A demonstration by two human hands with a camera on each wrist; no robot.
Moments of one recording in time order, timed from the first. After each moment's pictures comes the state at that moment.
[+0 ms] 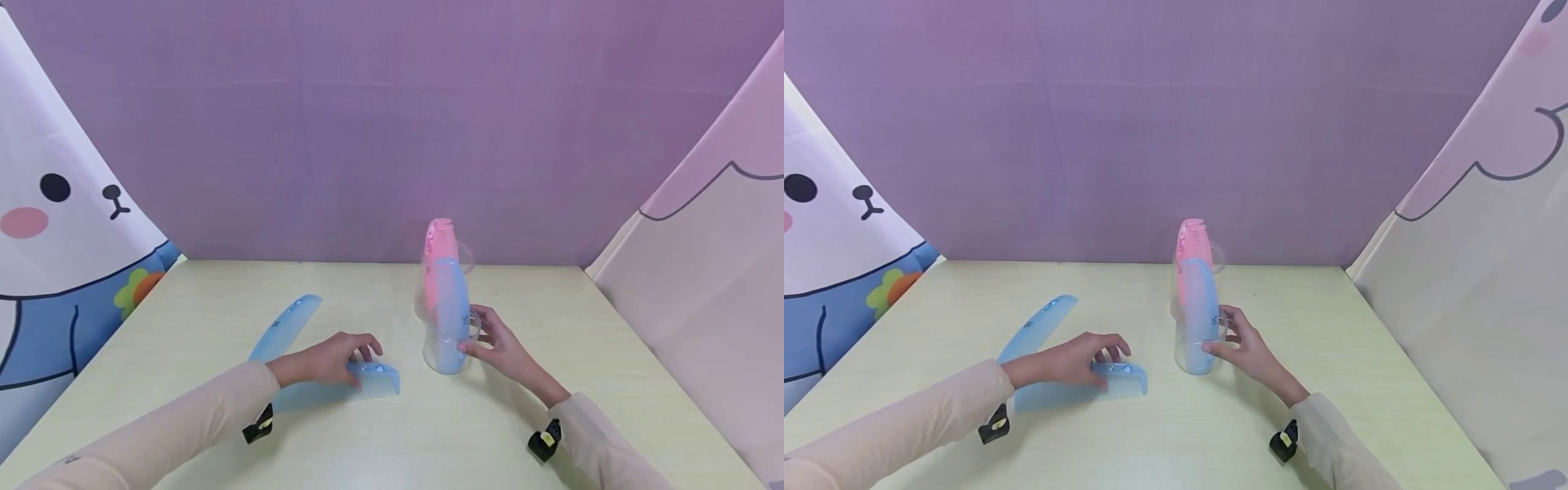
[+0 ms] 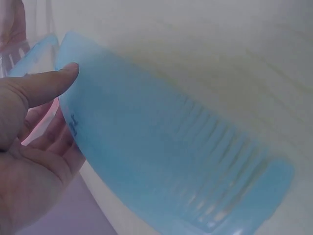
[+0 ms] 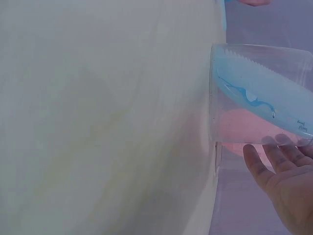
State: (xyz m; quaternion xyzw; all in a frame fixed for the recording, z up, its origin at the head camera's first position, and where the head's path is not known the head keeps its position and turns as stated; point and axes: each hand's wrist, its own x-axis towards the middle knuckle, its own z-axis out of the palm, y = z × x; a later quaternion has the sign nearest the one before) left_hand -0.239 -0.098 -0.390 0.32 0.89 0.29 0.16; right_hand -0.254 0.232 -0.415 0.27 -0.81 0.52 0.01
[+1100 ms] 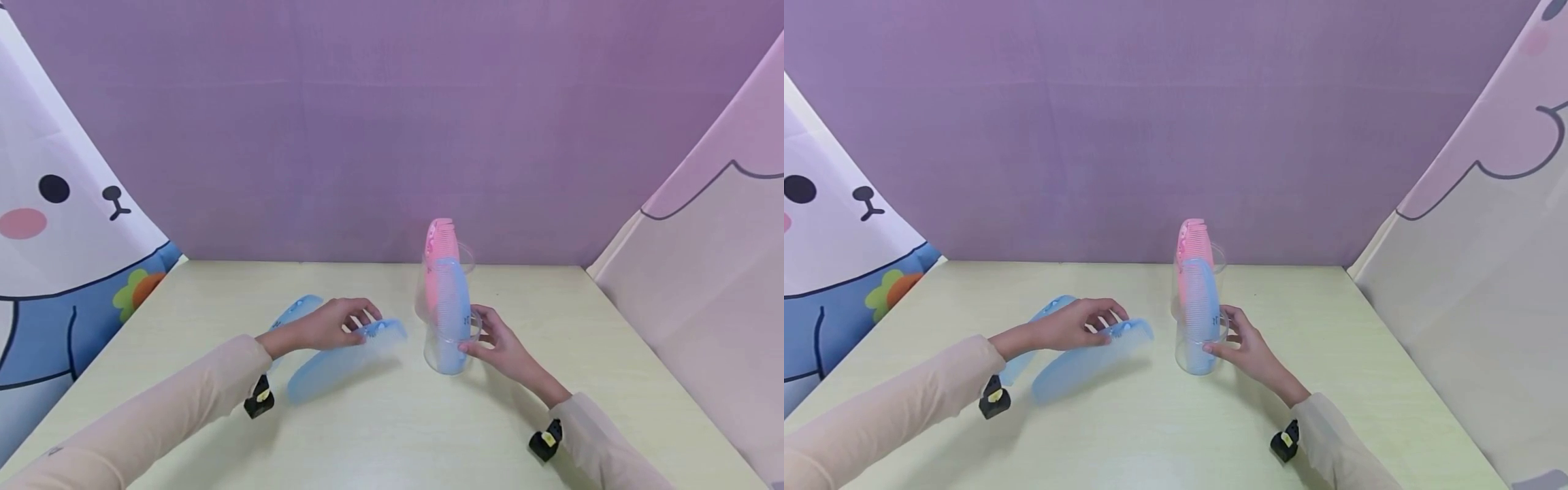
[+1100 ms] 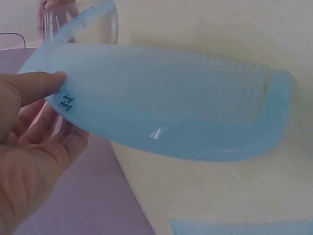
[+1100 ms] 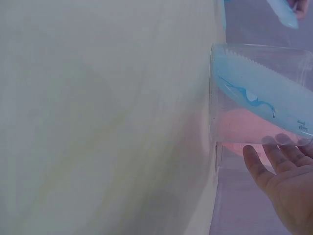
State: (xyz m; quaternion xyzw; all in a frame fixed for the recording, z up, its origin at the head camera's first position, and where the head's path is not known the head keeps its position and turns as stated) left_hand -0.265 -0.101 -0.351 0.33 0.87 0.35 0.12; right_hand -0.264 0.235 -0.423 0.27 -0.81 0.52 0.02
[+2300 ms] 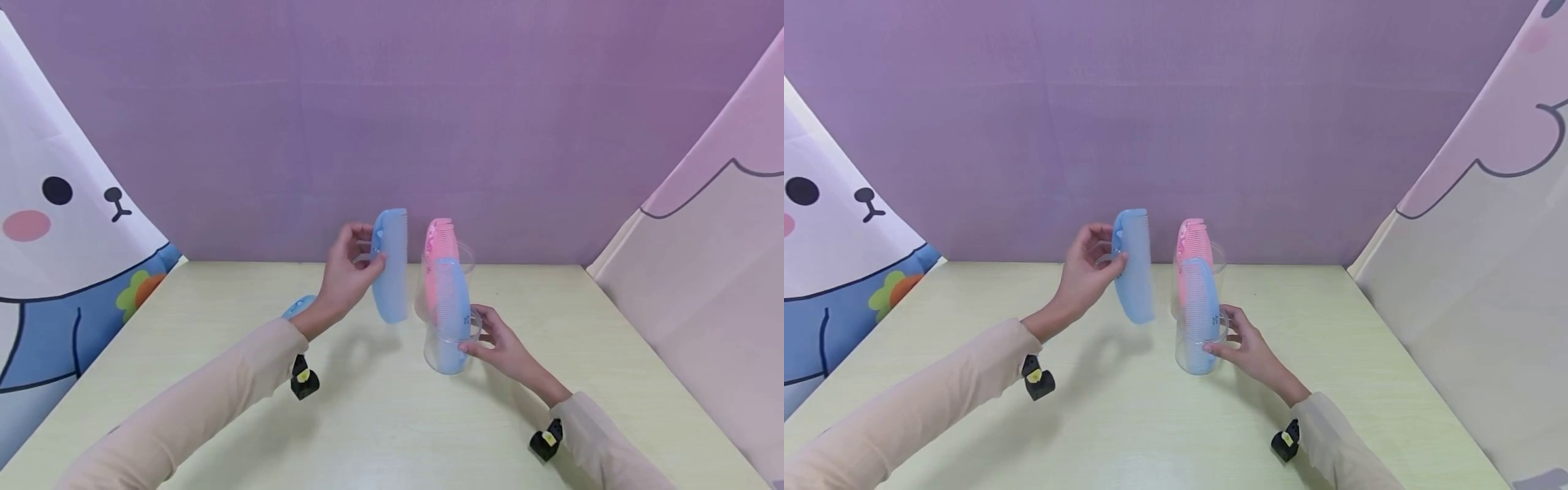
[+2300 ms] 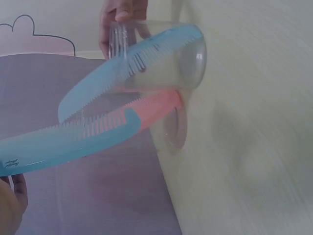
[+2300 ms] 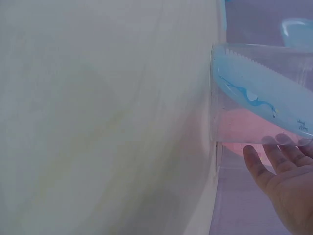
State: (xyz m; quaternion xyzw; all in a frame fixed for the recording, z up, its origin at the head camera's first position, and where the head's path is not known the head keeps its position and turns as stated) left_hand -0.265 -0.050 -0.295 0.20 0.72 0.63 -0.19; right_hand -0.261 0.235 -0.420 0.28 -0.81 0.52 0.01
